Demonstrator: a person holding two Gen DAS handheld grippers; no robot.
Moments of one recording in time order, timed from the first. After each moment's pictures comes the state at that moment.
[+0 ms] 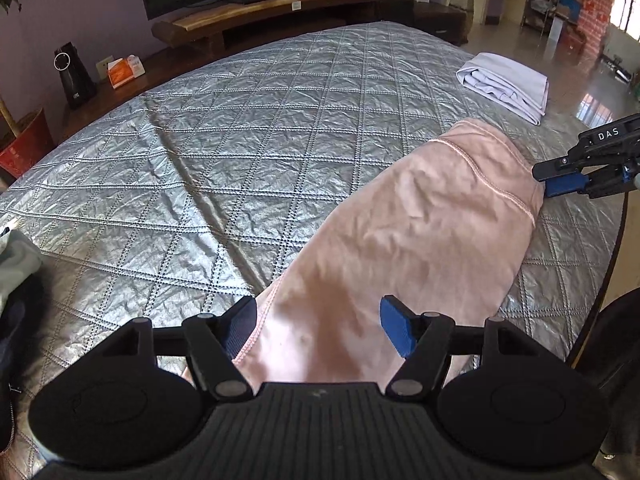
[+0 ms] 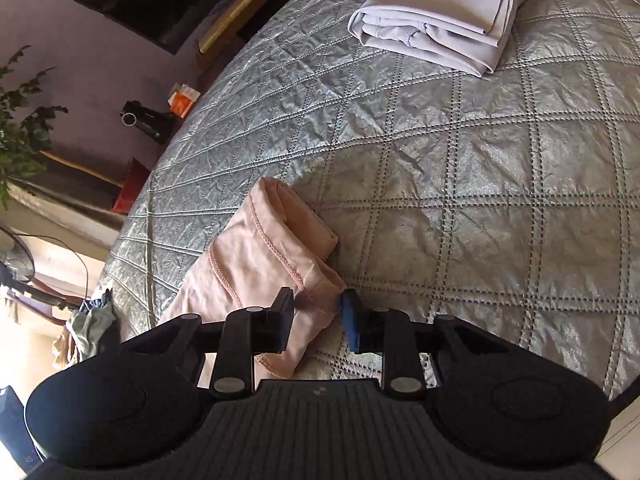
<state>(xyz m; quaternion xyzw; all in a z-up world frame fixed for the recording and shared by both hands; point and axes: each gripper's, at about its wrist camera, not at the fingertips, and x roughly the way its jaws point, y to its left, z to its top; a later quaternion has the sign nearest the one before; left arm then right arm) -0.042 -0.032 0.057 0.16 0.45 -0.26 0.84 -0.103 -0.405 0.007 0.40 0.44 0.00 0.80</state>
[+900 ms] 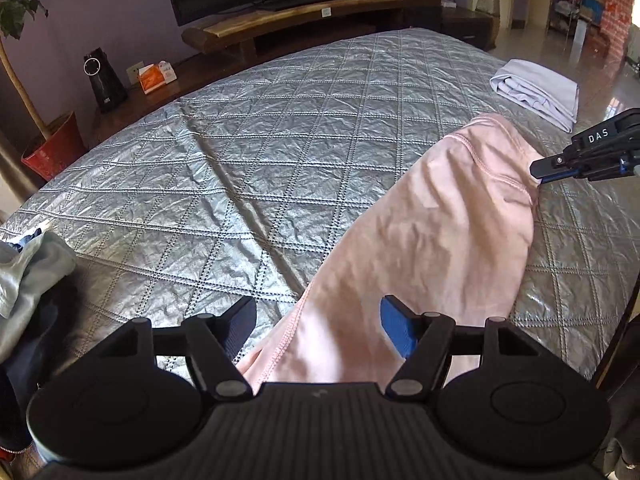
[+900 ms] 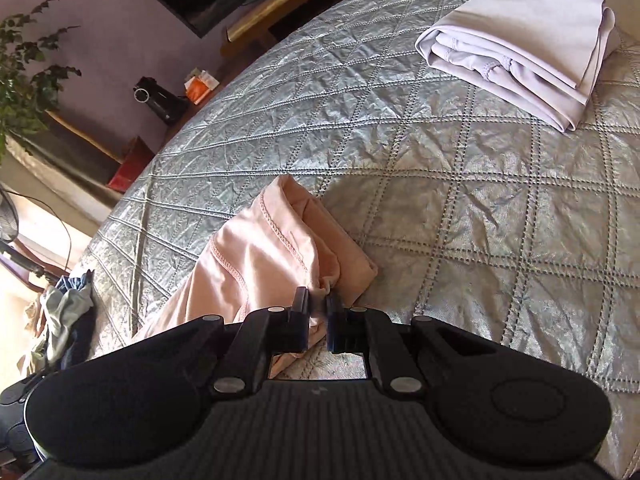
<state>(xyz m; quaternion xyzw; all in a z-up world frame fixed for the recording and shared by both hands) -0.044 -0.035 0.058 0.20 0.43 -0.24 0.85 -0.063 -0.376 0.009 0.32 0.43 0.01 0.84</state>
